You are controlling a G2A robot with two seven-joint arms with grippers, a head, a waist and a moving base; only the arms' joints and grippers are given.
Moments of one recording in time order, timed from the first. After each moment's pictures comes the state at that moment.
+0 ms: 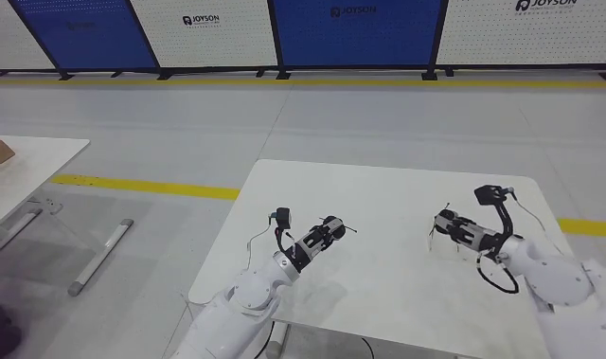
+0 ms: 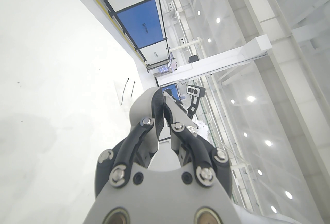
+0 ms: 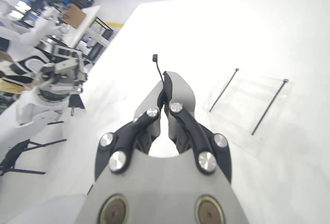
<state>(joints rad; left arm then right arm) 1.45 -1.21 -1.14 -1.52 -0.22 -0.32 -0.26 -1.20 -1.10 1.36 -1.48 -0.37 -0.34 0.80</state>
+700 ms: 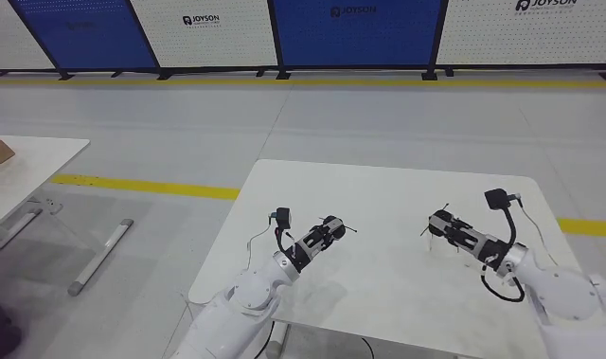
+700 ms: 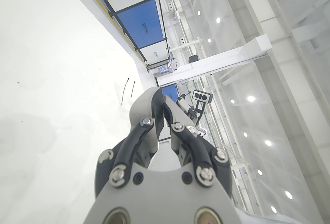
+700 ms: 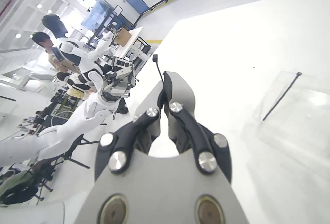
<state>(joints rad) 1.45 -1.21 -1.14 -1.52 -0.22 -0.32 -0.26 -1.27 -1.09 1.36 -1.55 -0.16 -0.34 0.76</state>
